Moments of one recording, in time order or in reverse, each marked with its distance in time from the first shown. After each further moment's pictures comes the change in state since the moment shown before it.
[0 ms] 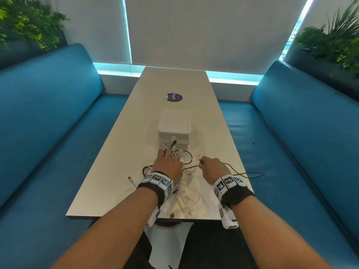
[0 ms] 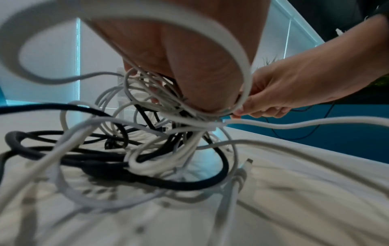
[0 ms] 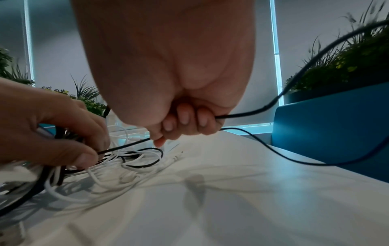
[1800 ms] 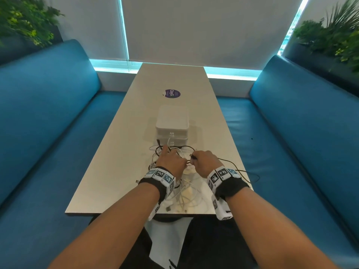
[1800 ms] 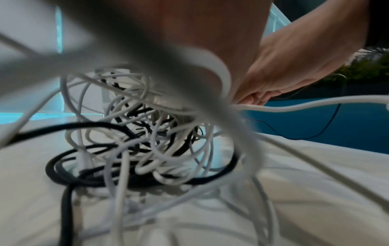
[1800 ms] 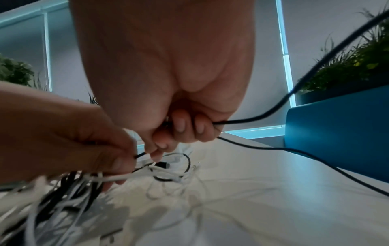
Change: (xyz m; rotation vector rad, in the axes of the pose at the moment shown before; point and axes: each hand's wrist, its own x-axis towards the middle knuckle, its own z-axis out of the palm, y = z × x) left_hand 0.004 0.009 -0.009 0.083 -0.078 0.066; right_hand 0.004 -0.019 -0.005 0.072 0.001 -0.086
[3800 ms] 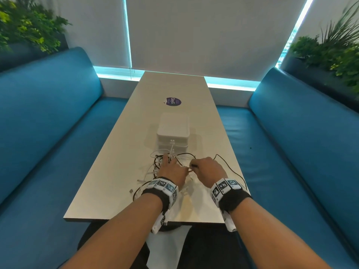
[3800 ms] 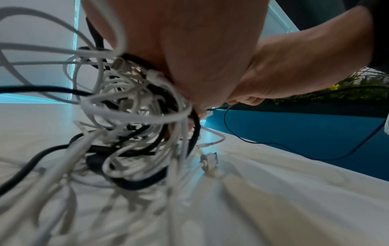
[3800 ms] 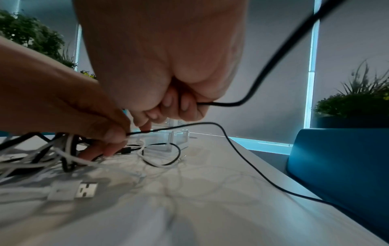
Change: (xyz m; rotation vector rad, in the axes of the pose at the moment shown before) left_hand -0.005 0.012 0.001 -0.103 0.012 -0.070; right_hand -0.014 -0.001 -0.012 -0.095 0.054 -0.100
